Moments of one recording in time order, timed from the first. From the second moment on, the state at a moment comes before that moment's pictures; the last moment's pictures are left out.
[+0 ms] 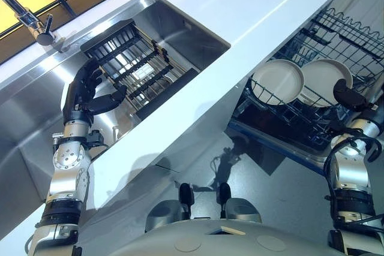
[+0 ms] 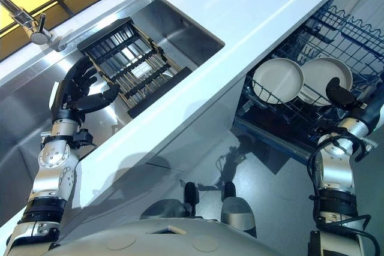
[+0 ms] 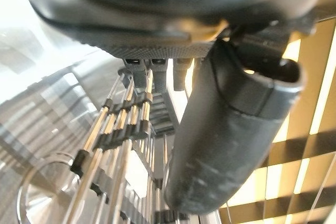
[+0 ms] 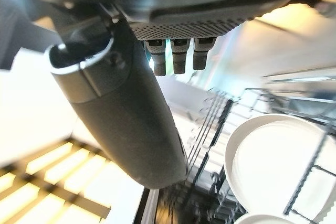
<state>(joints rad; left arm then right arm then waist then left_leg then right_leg) 0.02 0.48 0.15 0.18 -0.35 -0.24 0.05 -0.05 -0.46 -0.32 0.22 0.13 -0.09 -0.60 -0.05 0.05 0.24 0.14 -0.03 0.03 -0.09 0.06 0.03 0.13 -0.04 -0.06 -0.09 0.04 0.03</state>
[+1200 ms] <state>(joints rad) 0.05 0.48 0.15 0.18 -0.37 -0.24 0.05 0.07 -0.37 -0.30 0.55 0.56 -0.23 -0.24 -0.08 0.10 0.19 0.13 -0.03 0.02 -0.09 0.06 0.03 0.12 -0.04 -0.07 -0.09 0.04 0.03</state>
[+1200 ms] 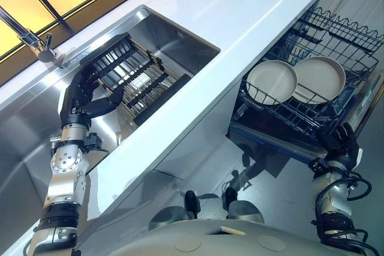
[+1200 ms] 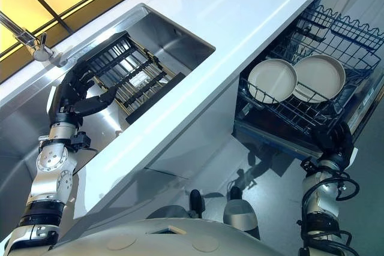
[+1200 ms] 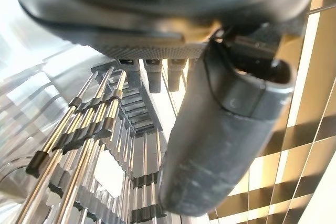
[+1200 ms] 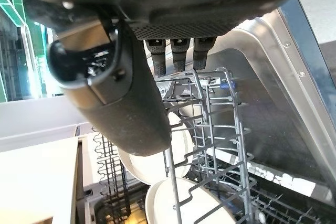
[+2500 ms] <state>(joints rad) -0.03 0.39 0.07 0.26 -0.37 -0.24 0.12 -0.14 -0.30 -0.05 0.50 1.02 -0.27 0.02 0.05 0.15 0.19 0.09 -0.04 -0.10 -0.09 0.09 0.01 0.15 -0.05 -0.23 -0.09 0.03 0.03</state>
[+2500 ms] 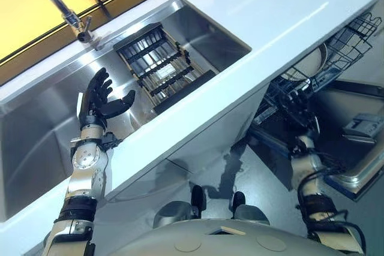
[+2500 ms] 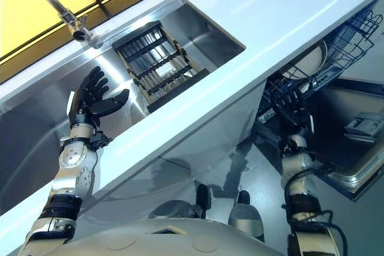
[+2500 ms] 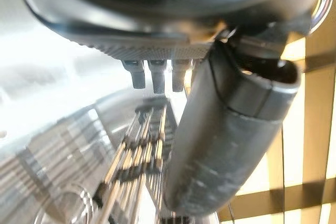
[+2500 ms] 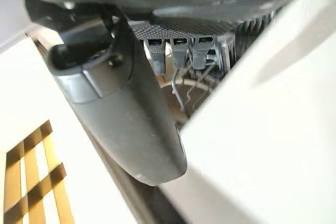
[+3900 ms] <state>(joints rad) 0.04 0.47 0.21 0.21 -0.39 -0.24 0.02 0.06 -0.52 -0.32 0.40 0.15 -0.13 -0.20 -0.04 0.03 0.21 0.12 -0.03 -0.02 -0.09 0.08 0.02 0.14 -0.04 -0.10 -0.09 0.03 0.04</state>
